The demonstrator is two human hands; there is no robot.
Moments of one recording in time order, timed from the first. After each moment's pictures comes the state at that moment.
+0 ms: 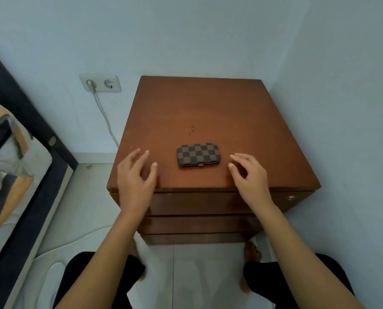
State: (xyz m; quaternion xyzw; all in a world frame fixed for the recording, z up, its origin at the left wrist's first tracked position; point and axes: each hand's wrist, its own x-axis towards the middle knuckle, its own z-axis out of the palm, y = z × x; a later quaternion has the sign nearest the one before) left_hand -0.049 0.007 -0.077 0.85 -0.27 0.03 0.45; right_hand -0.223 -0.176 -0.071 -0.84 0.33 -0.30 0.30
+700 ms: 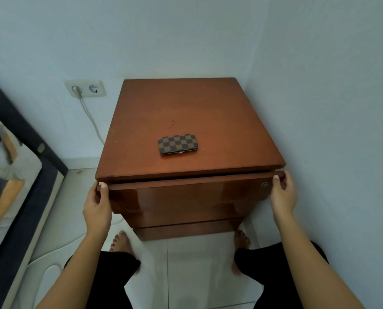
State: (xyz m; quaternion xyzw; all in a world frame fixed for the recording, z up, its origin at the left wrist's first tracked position) left_hand -0.073 0.079 -0.109 0.80 -0.07 -0.09 0.59; right_hand -0.351 -0.193 -0.112 -0.55 0.60 -0.40 0.43
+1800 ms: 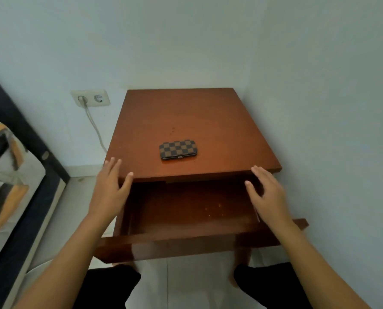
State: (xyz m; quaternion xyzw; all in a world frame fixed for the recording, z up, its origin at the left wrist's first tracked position) left_hand -0.073 0.063 -0.055 0.89 -0.32 -0.01 0.31; right_hand -0.351 -0.147 -0.062 -0.83 0.40 -0.29 0.25
